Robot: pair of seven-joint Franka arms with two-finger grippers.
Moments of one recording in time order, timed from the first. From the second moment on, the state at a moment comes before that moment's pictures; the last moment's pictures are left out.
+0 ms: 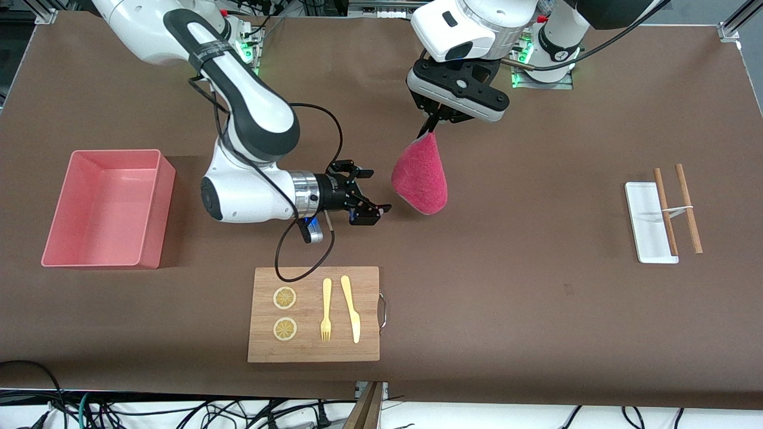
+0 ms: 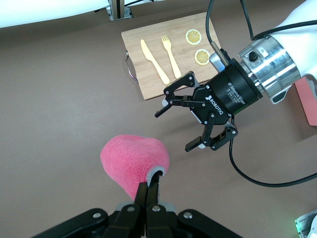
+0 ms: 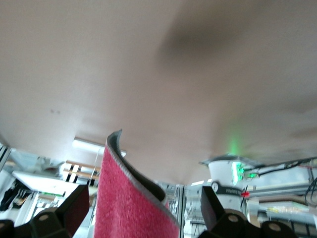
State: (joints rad) left arm -0.07 0.34 -0.74 -1.20 0.12 1.69 -0.46; right arm 0.15 0.67 0.47 -1.42 0.78 2.08 1.20
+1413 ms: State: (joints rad) left arm -0.07 0.34 -0.74 -1.20 0.12 1.69 -0.46; right arm 0.14 0.63 0.56 -1.66 1.20 2.29 0.84
